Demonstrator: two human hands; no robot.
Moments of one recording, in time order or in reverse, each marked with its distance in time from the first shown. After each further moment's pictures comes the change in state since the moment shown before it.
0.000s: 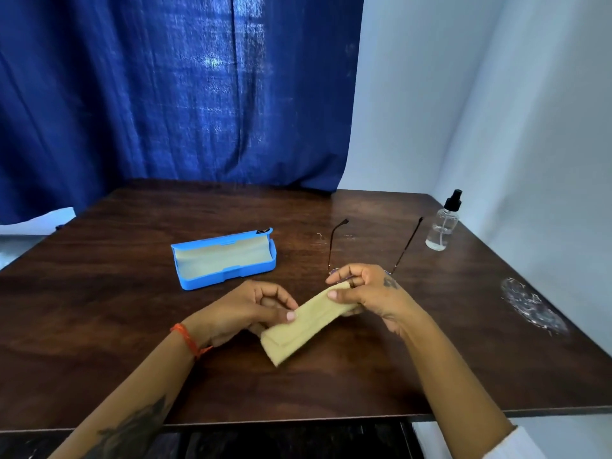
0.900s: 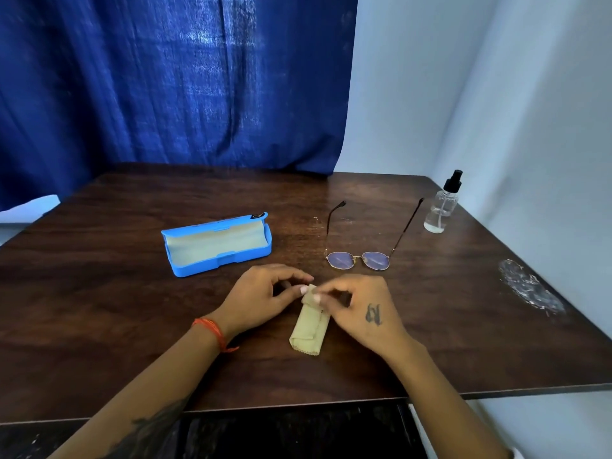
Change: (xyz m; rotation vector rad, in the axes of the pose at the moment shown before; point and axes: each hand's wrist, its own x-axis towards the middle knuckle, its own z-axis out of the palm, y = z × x) left_hand 0.022 -0.011 0.020 0.703 0.333 0.405; right_hand -0.027 0.024 0.032 -0.565 0.297 -0.475
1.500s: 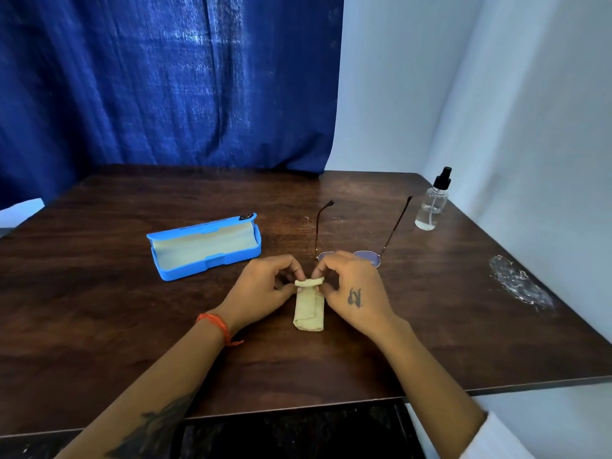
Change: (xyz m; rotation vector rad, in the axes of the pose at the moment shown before) left_hand 0.019 0.011 0.007 -0.063 0.028 0.007; right_hand 0.023 0.011 -0.001 -0.138 0.003 -0.027
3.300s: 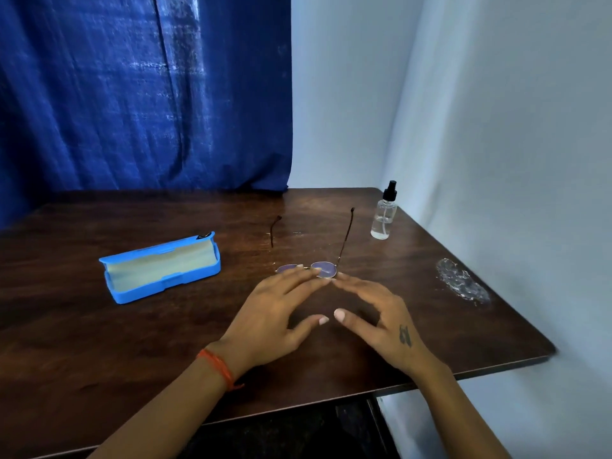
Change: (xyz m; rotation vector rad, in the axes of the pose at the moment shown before) left_hand -0.008 0.061 0.048 0.344 0.065 0.351; right_hand -0.072 0.049 -0.068 0.288 0.074 0.001
